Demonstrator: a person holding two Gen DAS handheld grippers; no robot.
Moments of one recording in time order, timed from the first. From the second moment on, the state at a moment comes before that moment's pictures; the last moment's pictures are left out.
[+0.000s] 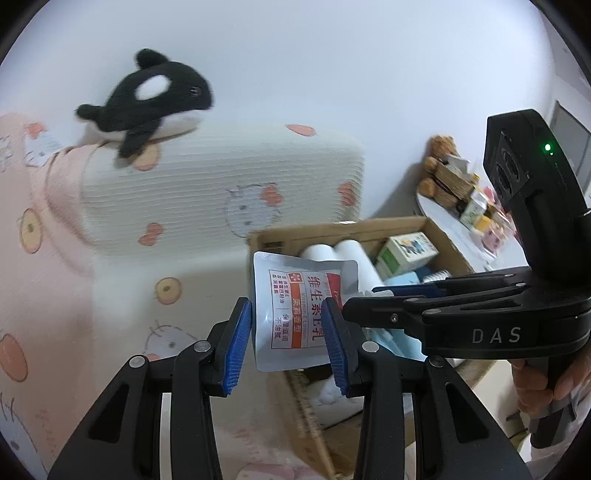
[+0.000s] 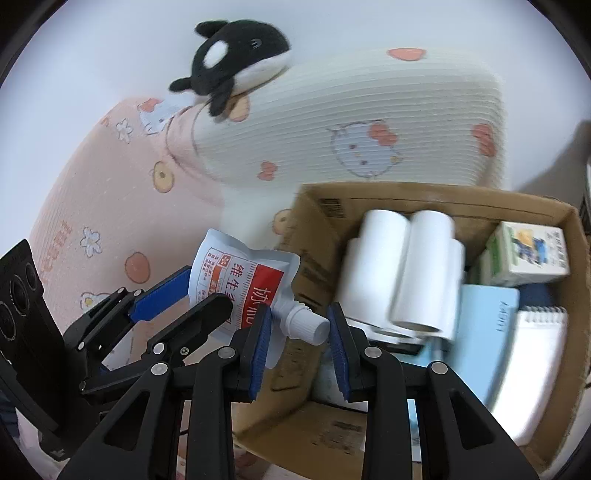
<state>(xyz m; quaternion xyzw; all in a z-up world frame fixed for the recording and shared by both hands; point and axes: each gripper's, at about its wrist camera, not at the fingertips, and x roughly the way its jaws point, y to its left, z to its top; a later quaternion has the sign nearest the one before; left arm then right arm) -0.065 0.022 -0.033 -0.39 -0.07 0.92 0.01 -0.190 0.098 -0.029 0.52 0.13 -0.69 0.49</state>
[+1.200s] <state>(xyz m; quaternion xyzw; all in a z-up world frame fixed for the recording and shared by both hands) -0.118 0.111 -0.121 -0.59 -0.12 0.79 0.13 -0.243 0.194 -0.102 0.62 0.14 -0.66 0.40</state>
